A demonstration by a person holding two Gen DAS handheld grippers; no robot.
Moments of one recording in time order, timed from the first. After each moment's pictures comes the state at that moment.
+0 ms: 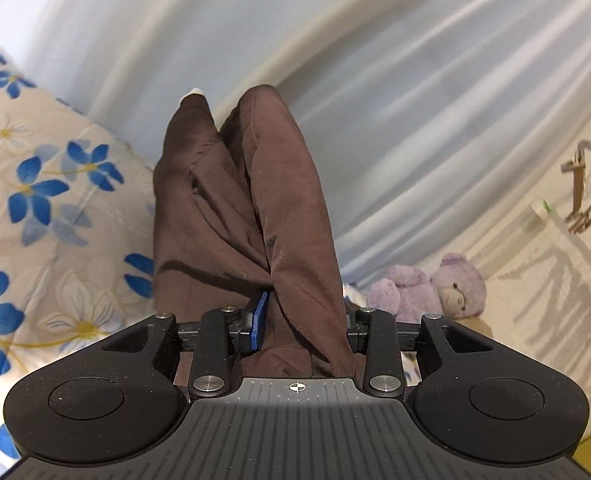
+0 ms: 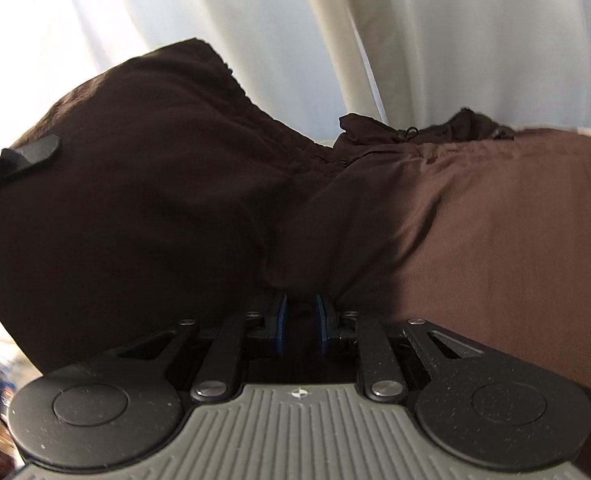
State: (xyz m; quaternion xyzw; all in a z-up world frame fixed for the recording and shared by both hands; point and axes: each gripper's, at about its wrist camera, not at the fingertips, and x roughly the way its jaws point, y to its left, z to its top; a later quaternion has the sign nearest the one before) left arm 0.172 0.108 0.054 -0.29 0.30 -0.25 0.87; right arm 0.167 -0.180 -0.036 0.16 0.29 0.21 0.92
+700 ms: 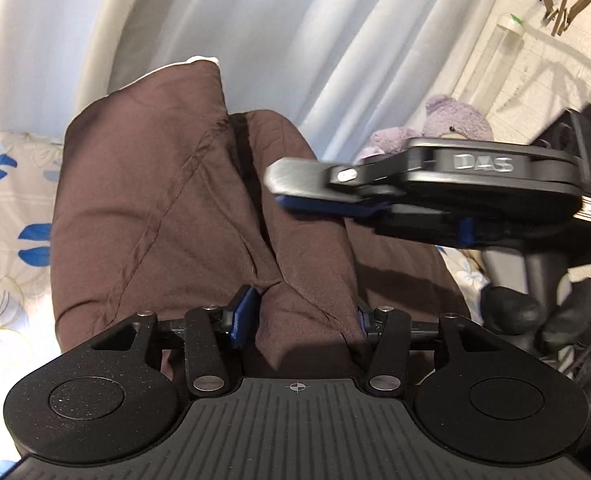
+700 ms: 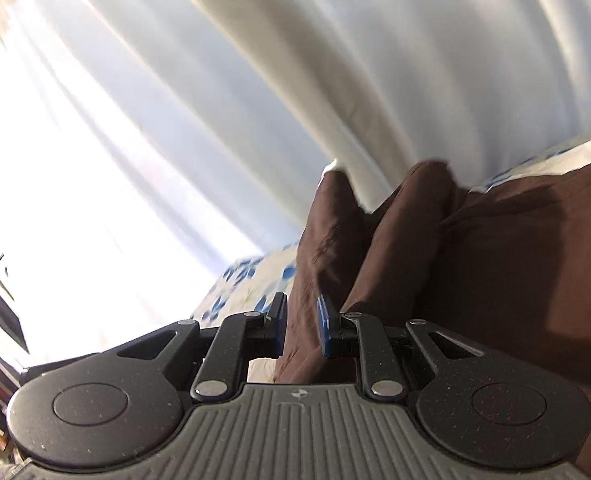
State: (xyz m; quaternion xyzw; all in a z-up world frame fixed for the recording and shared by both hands) left arm 0.171 -0.033 -0.006 -0.09 0.34 -0.32 0.88; right arm 0.148 -0.261 0.027 0.25 0.23 0.27 0.90
